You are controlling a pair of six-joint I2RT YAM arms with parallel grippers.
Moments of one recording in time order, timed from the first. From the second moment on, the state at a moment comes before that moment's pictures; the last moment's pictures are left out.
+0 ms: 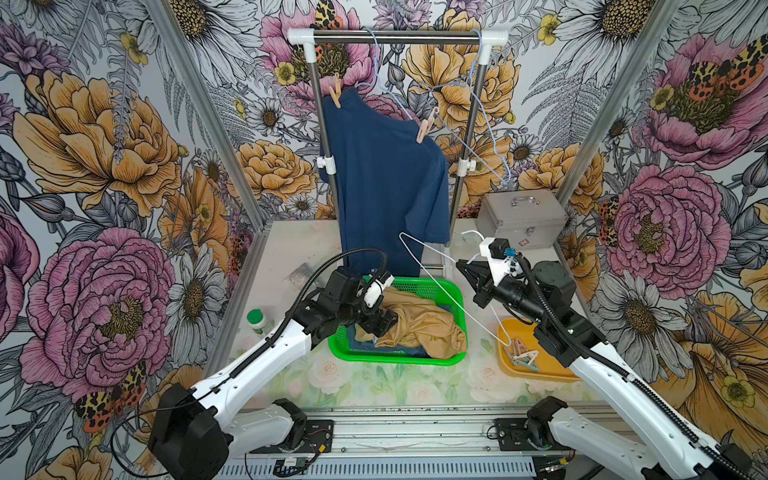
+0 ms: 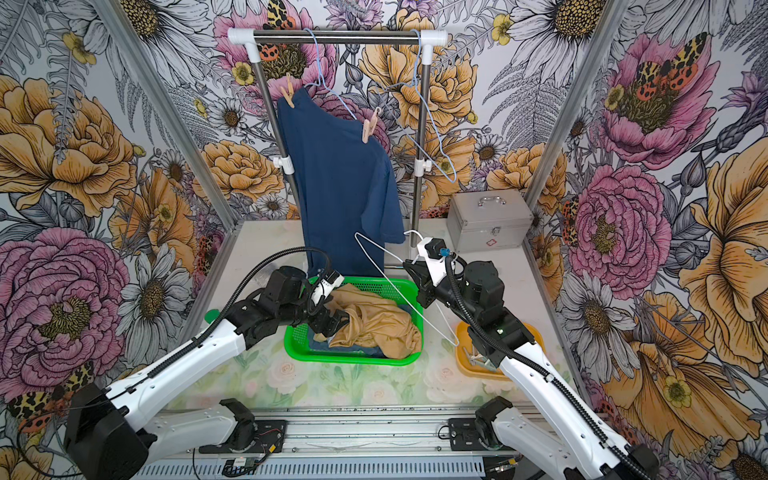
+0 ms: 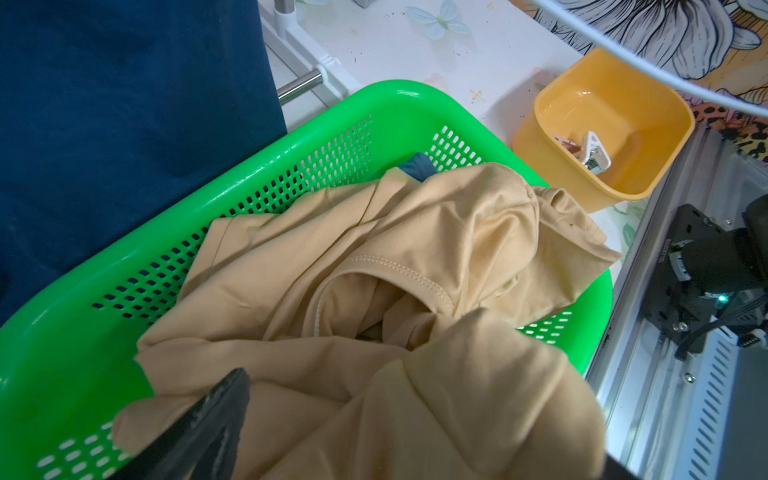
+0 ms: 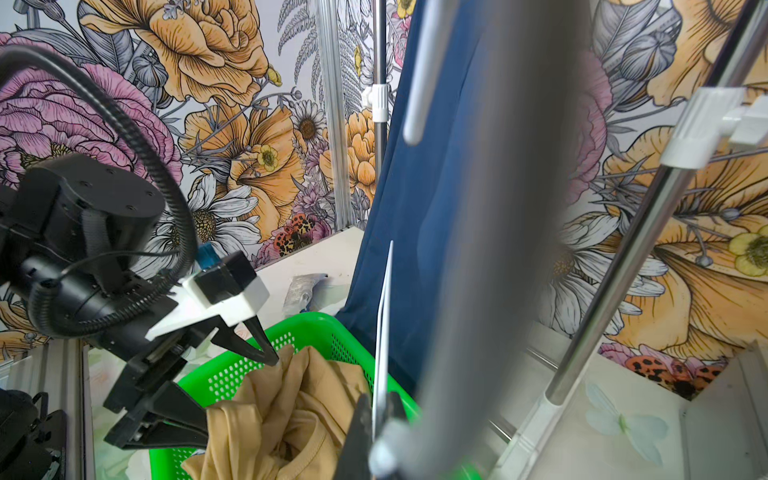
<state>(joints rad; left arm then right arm) -0.60 1.15 0.91 -0.54 0.26 0.02 0.46 0.92 0.88 -0.10 -0.36 -0.02</state>
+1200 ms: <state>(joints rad) -0.68 1.21 1.21 -0.89 -0.11 0.42 0.43 1.05 1.00 -0.28 -0.44 -0.03</state>
